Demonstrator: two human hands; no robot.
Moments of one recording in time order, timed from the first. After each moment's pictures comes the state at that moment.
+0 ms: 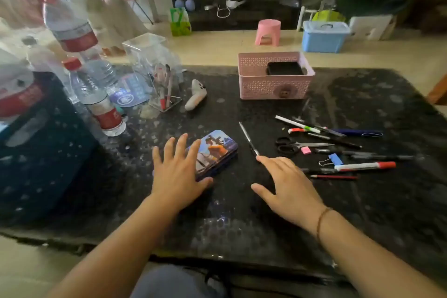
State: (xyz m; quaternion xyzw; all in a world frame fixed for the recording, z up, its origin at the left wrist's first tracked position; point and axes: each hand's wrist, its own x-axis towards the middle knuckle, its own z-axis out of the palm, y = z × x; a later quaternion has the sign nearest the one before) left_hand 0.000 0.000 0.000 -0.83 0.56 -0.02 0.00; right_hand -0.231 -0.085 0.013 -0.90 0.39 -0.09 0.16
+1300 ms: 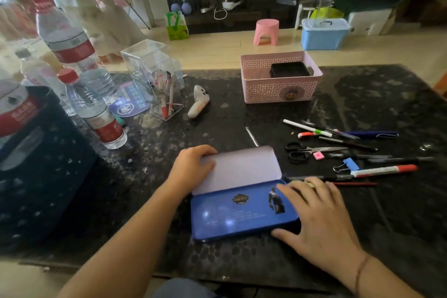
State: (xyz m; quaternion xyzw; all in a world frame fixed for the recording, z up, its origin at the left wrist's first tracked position) left_hand 0.045 -0.058 -0.020 -0.77 0.56 0.16 -0.27; right_hand -0.252 -0.061 -0.010 -0.90 0.43 -0.05 0.03
